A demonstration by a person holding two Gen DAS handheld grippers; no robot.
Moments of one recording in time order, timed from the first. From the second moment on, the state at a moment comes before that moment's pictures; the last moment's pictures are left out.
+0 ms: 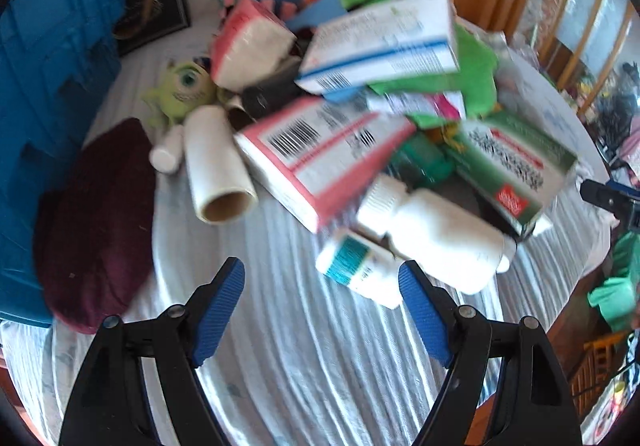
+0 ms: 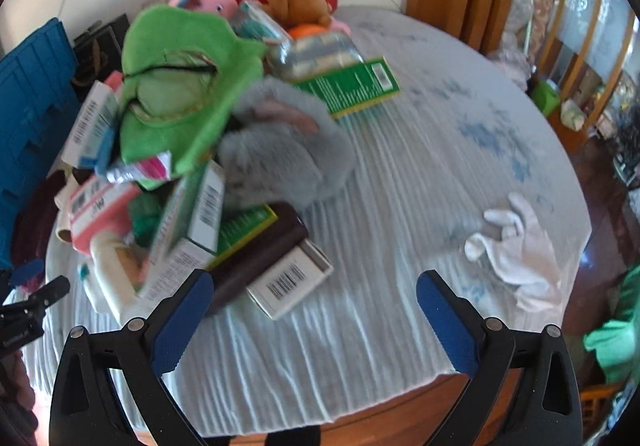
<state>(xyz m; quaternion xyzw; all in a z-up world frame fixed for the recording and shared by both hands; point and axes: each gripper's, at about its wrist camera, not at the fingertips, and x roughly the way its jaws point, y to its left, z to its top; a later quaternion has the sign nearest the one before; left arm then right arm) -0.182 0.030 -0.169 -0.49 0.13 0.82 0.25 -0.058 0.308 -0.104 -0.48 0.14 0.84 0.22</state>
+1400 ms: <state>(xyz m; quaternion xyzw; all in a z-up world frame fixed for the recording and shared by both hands) -0.148 0.018 -0.165 -0.46 0.11 0.86 0.20 -0.062 0.319 -0.139 -0.49 0.10 0.85 0.16</state>
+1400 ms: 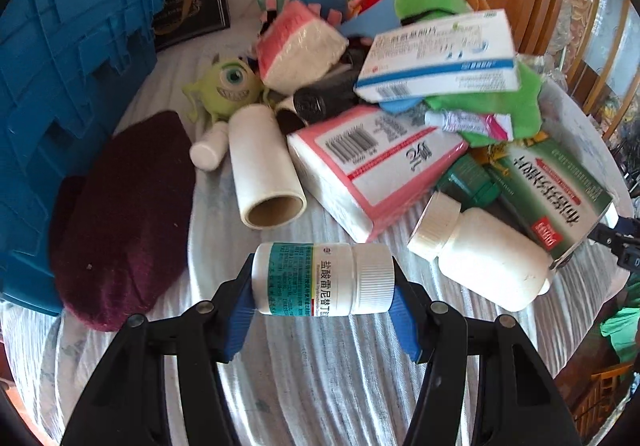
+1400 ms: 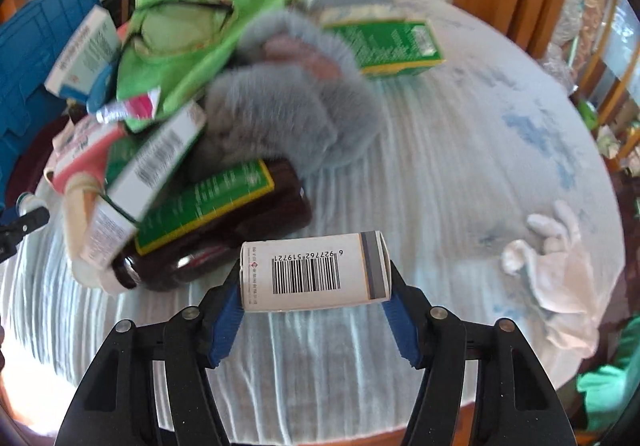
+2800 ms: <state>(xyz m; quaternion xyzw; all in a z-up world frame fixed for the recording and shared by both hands) -0.179 -0.209 0.074 -0.11 0.06 0.99 0.02 -0.198 -0.018 0.126 -0.18 -0.02 0.98 -0.04</state>
